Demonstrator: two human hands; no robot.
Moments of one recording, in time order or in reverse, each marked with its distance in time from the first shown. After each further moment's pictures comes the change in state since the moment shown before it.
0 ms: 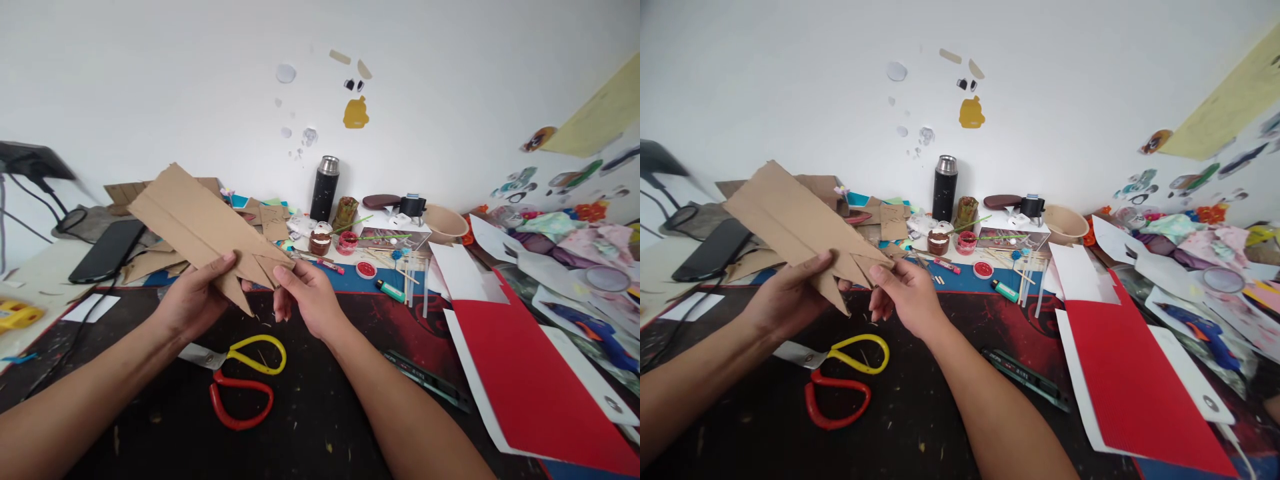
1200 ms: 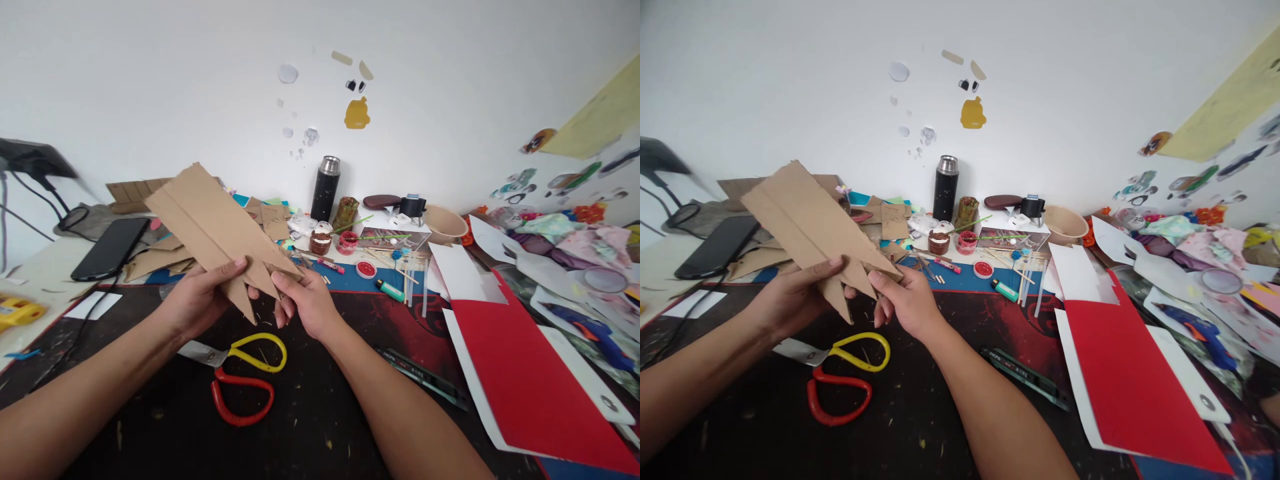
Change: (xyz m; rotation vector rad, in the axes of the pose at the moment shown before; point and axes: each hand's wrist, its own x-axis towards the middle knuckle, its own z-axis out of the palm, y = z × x) left_hand -0.003 0.000 -0.001 0.083 -0.099 -0.059; right_hand 0.001 0.011 0.001 -0.017 -0.040 -0.003
